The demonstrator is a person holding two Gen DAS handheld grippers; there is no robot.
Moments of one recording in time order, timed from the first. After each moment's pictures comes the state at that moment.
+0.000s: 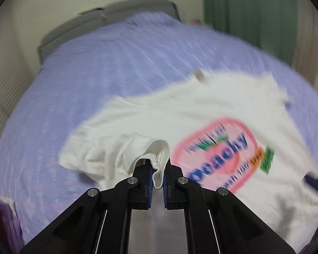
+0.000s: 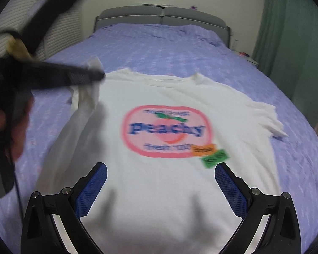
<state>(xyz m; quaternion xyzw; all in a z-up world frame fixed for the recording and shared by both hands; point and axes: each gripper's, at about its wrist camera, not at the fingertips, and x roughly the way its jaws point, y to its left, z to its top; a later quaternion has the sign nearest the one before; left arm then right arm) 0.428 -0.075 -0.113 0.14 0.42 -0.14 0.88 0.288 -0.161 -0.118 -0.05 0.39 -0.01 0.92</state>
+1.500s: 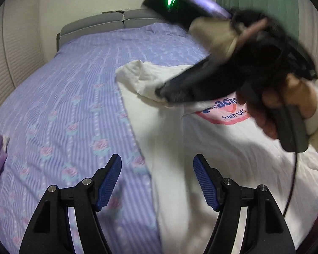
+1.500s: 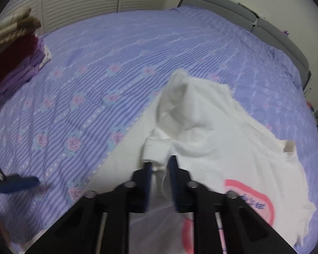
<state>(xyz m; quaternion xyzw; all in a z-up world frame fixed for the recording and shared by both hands) 0.302 0.028 -0.156 0.05 0.36 -0.13 0.92 0.425 -0.040 -0.137 -0.22 0.42 0.21 0.85</state>
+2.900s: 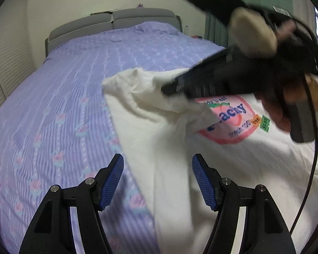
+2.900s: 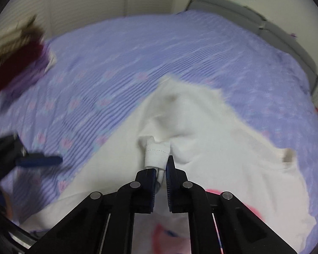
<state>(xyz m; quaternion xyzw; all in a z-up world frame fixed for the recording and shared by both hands) 0.351 0.016 -0.152 0.07 0.36 -0.17 0.91 0.451 -0.067 -0.126 -0.21 0.41 0.25 0.85</state>
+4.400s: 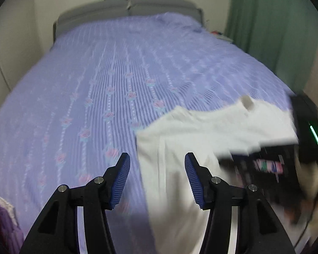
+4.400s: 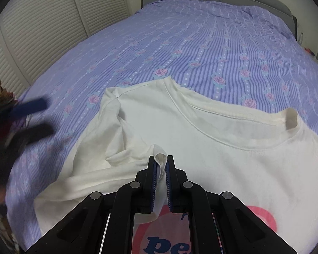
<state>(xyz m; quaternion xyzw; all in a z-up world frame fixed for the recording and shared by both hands) 0.531 0.054 -0.102 0.02 0.44 -0.12 0.89 0.505 -0.114 -0.146 -0.04 0.47 0.21 0.86</state>
